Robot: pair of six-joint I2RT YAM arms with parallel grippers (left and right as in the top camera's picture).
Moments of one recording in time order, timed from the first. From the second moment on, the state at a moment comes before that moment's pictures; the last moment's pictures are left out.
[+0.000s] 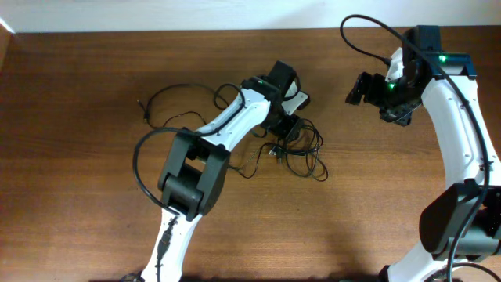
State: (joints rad) left arm -0.54 2.34 1.88 -0.85 0.29 0.10; right arm -0.05 1.85 1.70 -1.17 -0.28 0.33
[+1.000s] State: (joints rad) left arm -0.48 2.34 2.66 -1.45 0.35 0.02; right arm 0.12 1.85 1.70 -1.09 -0.41 0.30
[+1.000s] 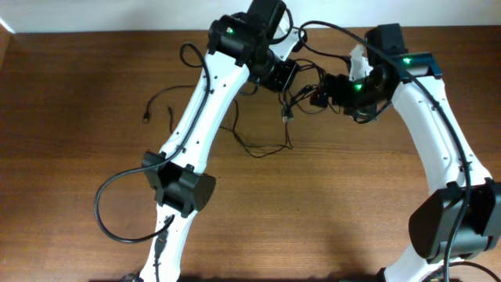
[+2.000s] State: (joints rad) left arm -0.20 2.34 2.69 -1.54 0.22 -0.21; right arm 0.03 1.85 1.70 -1.26 -0.42 0.21
